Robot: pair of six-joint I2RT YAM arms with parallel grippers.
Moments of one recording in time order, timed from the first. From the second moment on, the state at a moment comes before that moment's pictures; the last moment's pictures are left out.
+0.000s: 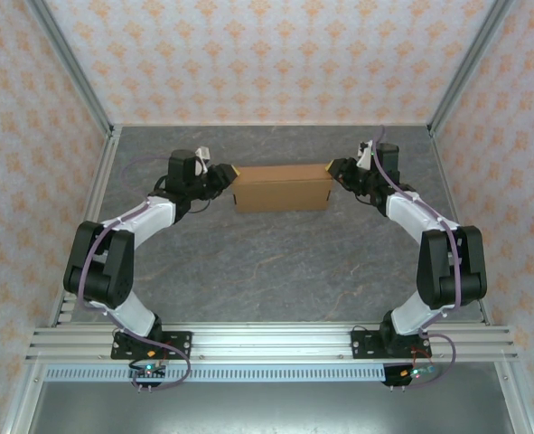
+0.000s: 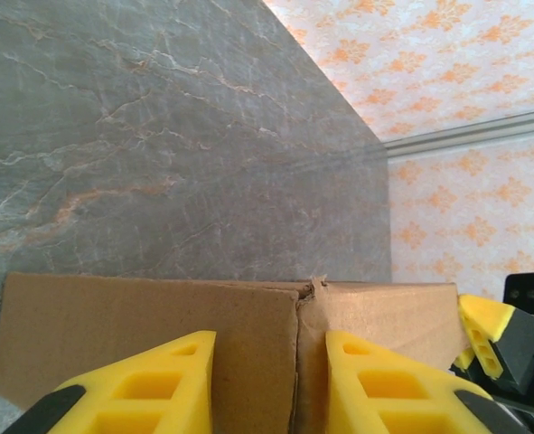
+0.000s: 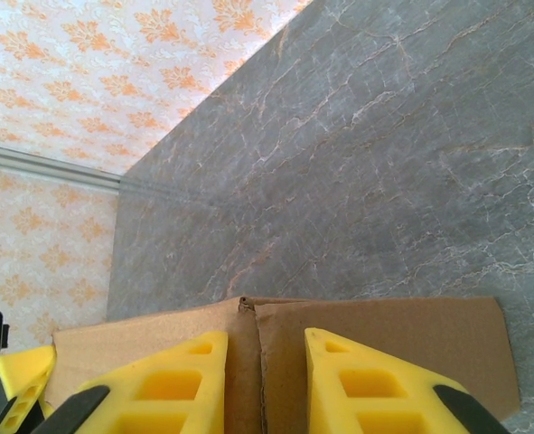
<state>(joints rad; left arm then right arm) -0.19 1.64 0.96 0.16 0.48 -0.94 0.11 1.59 1.00 0.02 -0.52 0.74</state>
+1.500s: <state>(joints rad) -0.26 1.54 0.92 0.10 0.34 -0.85 0.12 1.53 0.94 0.04 -0.50 0.71</state>
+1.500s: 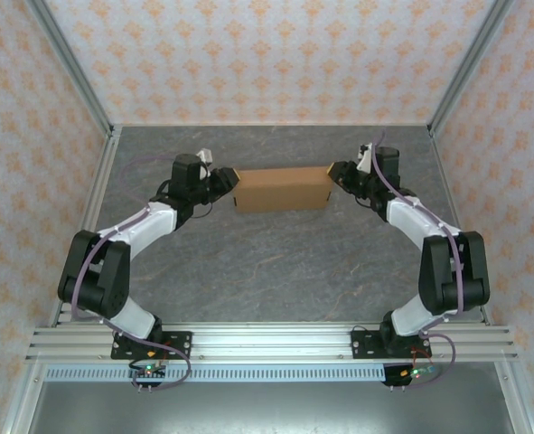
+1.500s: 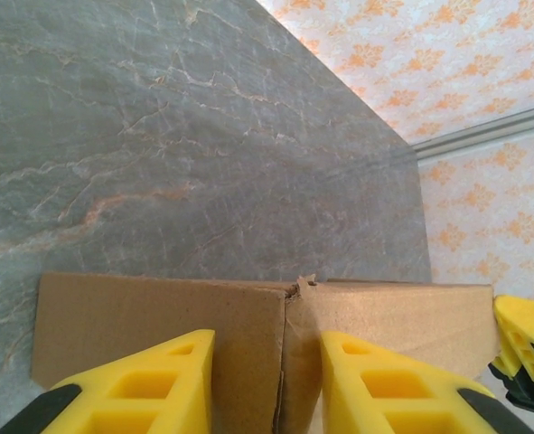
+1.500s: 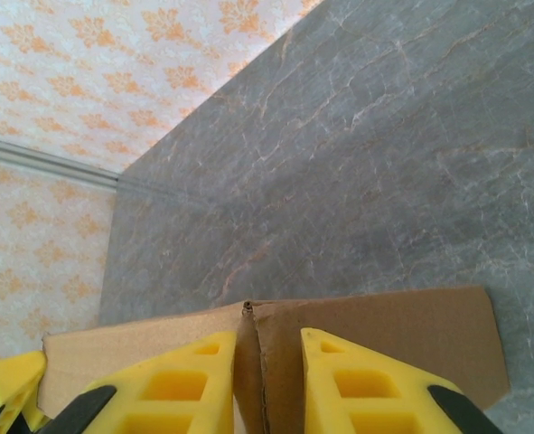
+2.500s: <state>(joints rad) -0.44 1.37 0.62 -0.10 0.18 -0.79 0.23 1.24 0.61 -0.16 -0.33 0.57</state>
